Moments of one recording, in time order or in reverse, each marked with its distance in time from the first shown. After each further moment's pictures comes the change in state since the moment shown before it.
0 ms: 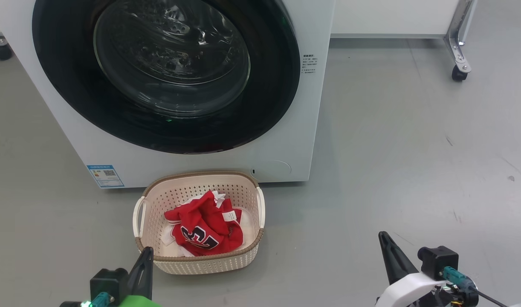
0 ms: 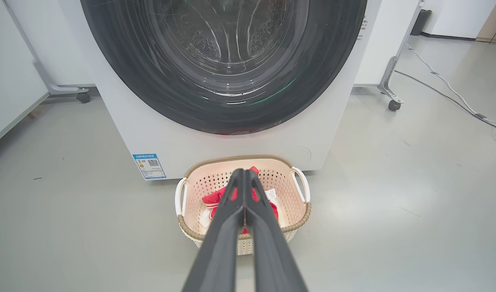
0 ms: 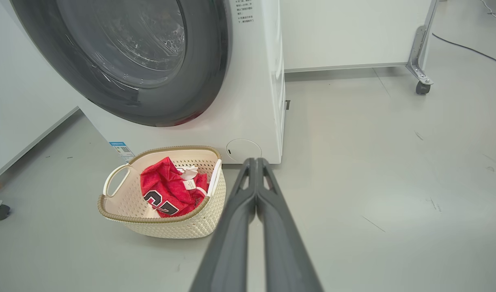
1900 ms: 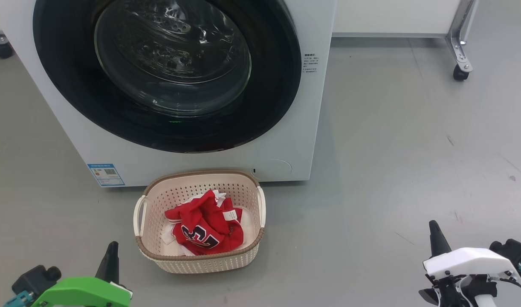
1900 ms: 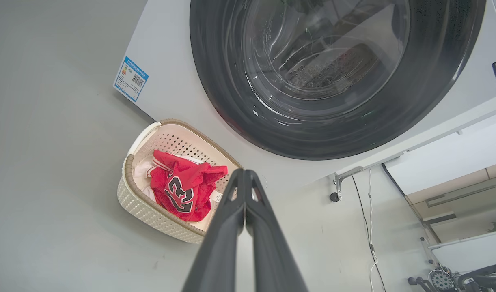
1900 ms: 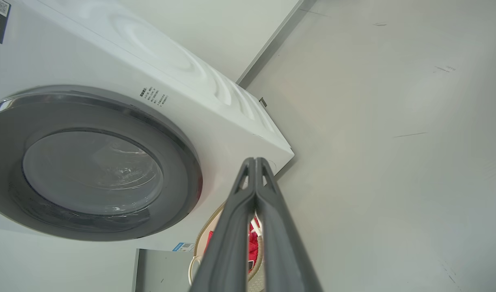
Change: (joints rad) left arm -0.037 -0.041 0.195 0.027 -0.713 -0.122 0.124; right arm -0.015 0.001 -0.199 -0.092 0.727 0.031 0.209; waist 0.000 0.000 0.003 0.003
